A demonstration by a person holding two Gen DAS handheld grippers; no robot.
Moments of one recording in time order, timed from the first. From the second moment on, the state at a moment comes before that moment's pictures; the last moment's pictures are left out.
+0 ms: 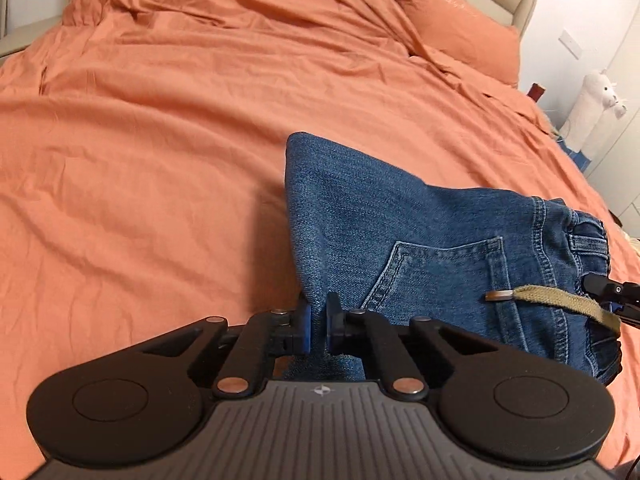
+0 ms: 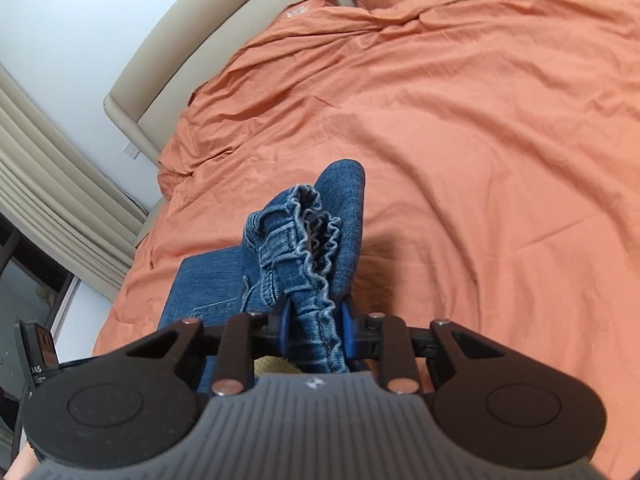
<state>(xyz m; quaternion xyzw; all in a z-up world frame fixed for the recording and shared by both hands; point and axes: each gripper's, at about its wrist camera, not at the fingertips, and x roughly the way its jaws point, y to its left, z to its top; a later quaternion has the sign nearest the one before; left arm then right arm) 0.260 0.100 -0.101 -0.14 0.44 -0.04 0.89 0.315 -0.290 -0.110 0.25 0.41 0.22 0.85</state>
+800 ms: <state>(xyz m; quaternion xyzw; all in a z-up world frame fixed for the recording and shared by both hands) 0.185 0.279 -0.022 -0.11 0.39 0.06 0.91 0.291 -0.070 -0.051 0.24 0.41 0.33 0.82</state>
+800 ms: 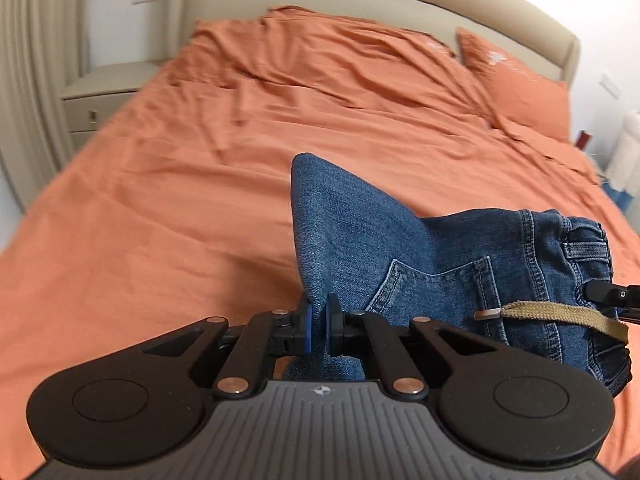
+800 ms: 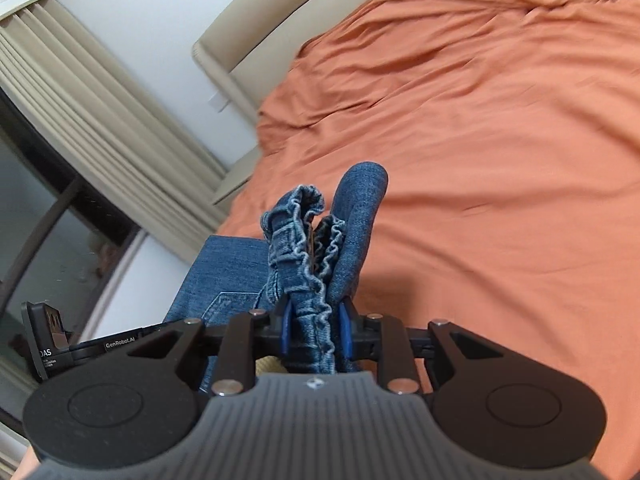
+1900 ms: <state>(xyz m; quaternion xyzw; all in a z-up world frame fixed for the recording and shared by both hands) 0.140 0.365 -0.065 -0.16 0.36 0.13 0.91 0.299 0.014 -0.083 0.10 0.40 0.27 0.87</state>
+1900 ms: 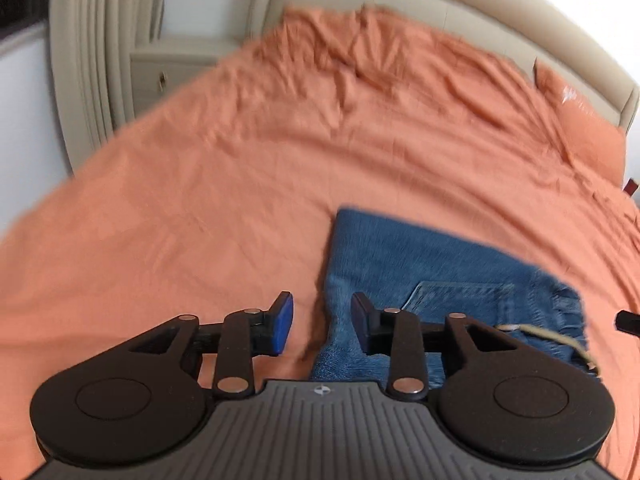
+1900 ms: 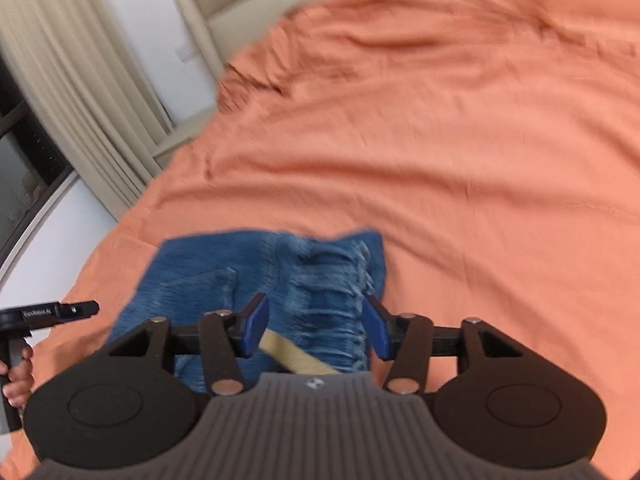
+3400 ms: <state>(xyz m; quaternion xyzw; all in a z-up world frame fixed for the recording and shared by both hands) -0.045 0.137 -0.053 -0.03 0.32 0.19 0.93 0.001 -0.017 -0.054 -0.05 0.26 0.23 0.94</state>
